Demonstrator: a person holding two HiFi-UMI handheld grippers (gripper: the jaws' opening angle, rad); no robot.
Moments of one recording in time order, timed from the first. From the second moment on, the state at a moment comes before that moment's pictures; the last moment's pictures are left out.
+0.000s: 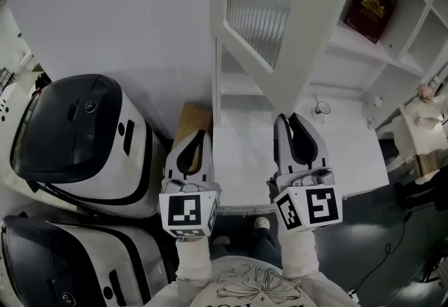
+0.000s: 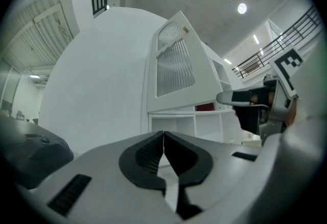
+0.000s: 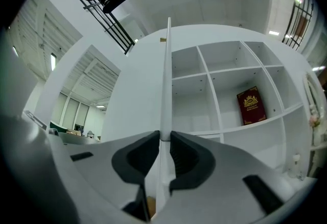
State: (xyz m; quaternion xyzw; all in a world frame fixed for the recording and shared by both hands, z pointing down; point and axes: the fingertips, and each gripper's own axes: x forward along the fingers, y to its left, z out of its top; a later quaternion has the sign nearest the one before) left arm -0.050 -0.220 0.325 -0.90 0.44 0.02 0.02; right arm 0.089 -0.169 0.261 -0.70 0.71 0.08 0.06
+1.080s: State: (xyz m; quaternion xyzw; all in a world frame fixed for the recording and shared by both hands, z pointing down) left arm 0.055 -0.256 0.328 -0.90 0.43 0.01 0.03; right arm 0.194 -0.207 0.264 -0.65 0.75 0.06 0.11
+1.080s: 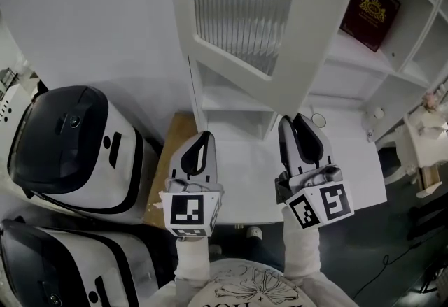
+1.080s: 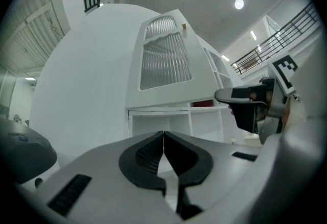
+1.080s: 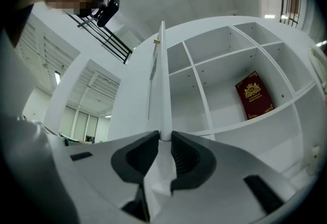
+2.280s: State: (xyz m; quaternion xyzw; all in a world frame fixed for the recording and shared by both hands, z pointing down) left arm 0.142 -0.300 0.335 -0.88 0.48 -0.01 0.03; right arm 0.269 -0.266 0.266 -0.57 0.81 0.05 0.14
